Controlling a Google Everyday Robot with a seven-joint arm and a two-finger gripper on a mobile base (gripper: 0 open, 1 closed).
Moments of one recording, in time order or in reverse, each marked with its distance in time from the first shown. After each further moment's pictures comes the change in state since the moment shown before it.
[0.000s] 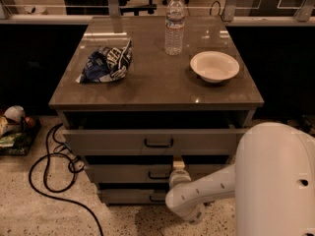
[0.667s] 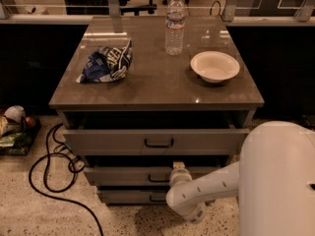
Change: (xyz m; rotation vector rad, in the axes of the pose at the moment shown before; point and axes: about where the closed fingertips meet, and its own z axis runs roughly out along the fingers) arm -0.001 -0.013 -0.010 0.000 0.000 0.000
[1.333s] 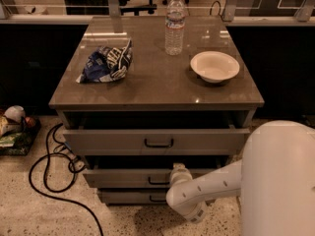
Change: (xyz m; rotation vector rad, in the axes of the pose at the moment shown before) arm -0.001 -0.007 -0.005 0.000 0.000 0.000
